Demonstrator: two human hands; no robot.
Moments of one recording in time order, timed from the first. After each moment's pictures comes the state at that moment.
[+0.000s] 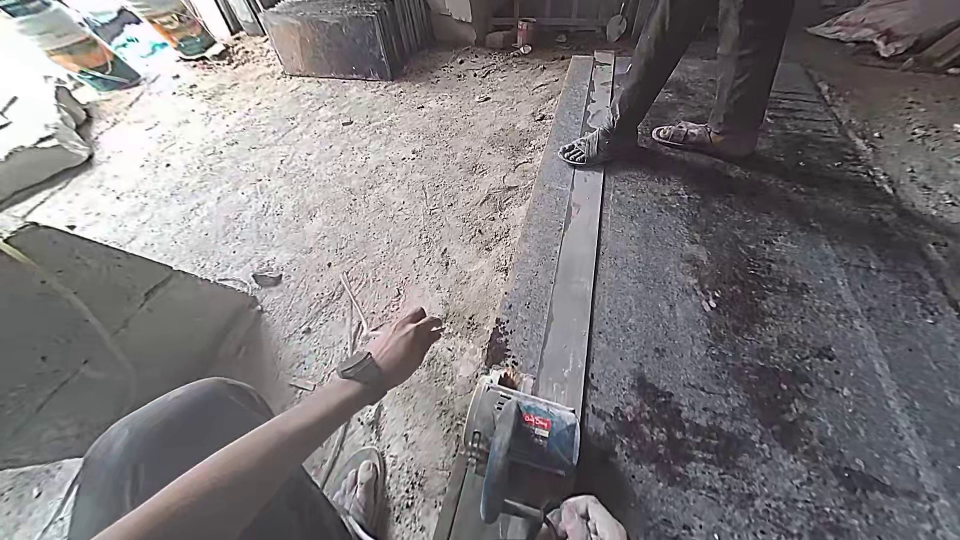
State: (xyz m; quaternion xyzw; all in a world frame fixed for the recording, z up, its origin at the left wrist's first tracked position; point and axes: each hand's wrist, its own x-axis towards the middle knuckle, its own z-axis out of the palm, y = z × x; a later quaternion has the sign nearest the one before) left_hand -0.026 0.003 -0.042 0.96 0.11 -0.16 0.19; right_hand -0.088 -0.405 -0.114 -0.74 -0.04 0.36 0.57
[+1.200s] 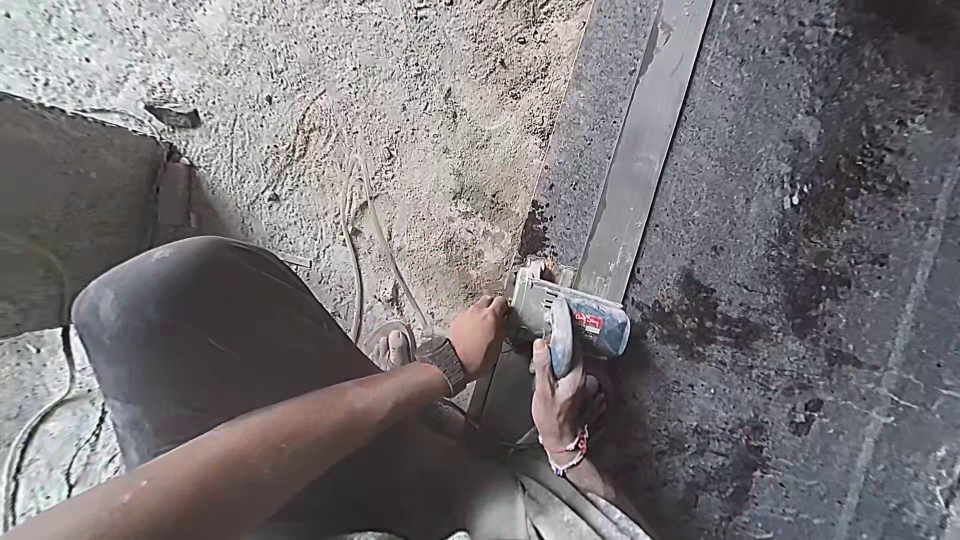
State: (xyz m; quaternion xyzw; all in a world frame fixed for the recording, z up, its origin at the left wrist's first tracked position) left_hand -0.082 -0.063 -0.113 0.82 0.16 -0.43 0.35; right_hand -0.122 -0.230 -0.141 -0.85 0.08 0.09 0.51
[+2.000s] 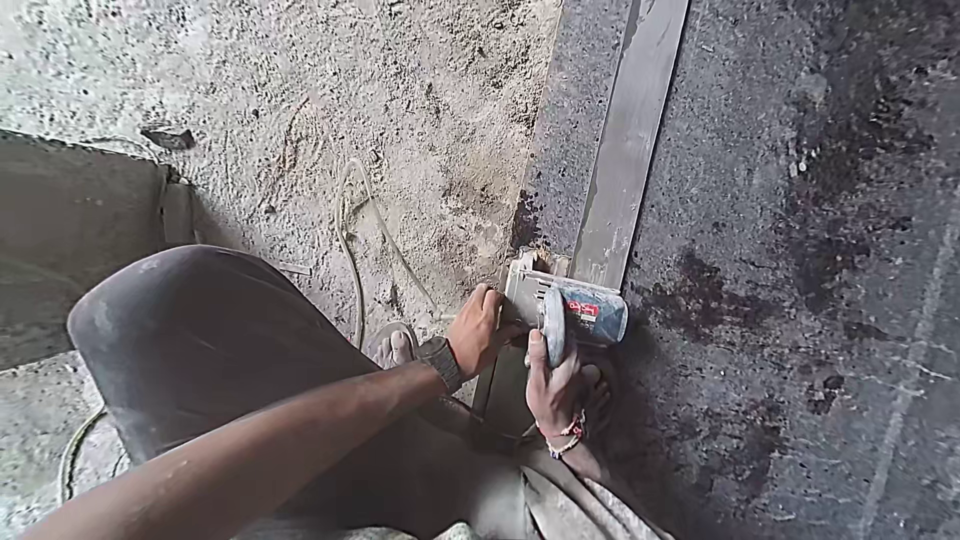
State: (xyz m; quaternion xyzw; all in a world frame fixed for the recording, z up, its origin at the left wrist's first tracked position) left_hand -0.103 -0.075 -0.136 0.88 0.13 -0.25 0.38; right_hand -0.120 -0.233 -0.151 -0.85 0.06 0.09 0.51
